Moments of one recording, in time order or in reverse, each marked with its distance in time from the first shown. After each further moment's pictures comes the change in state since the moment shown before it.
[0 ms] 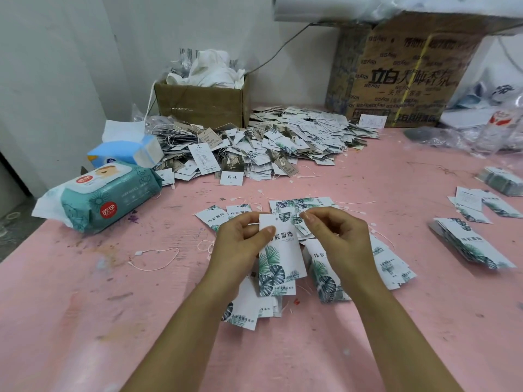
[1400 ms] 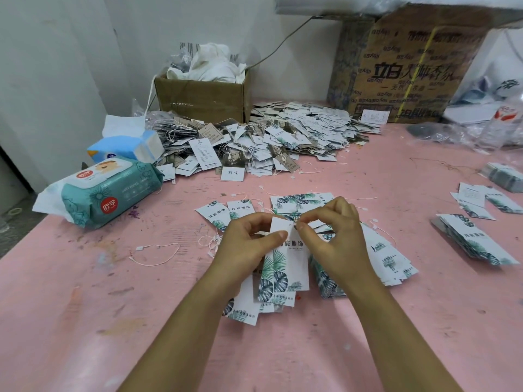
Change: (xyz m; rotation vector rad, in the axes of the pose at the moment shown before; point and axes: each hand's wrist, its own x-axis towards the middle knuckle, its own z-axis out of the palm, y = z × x) left_hand -0.001 -0.003 0.000 0.121 -0.080 0.000; right_hand -0.002 0.004 0.004 -0.542 0.010 -0.161
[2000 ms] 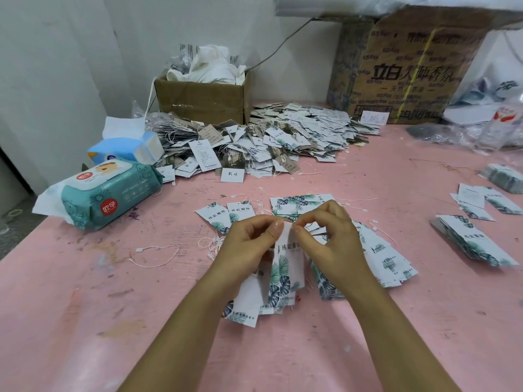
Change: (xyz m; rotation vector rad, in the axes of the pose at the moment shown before) left_hand -0.002 0.004 0.002 -0.044 -0.062 0.011; right_hand -0.002 -0.003 -0.001 0.086 -0.079 -0.015
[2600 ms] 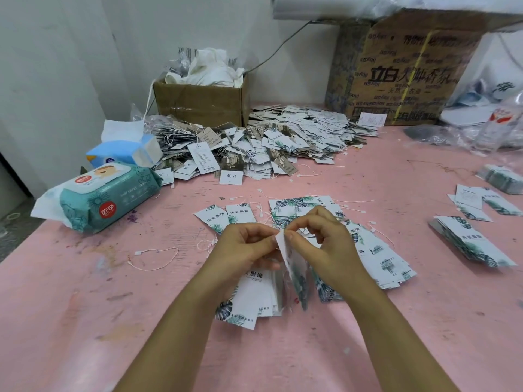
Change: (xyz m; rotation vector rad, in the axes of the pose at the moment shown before) left_hand 0.002 -0.001 -0.009 -0.076 -0.075 -0.073; right_hand -0.001 -0.001 0.001 0.155 -0.118 0.051
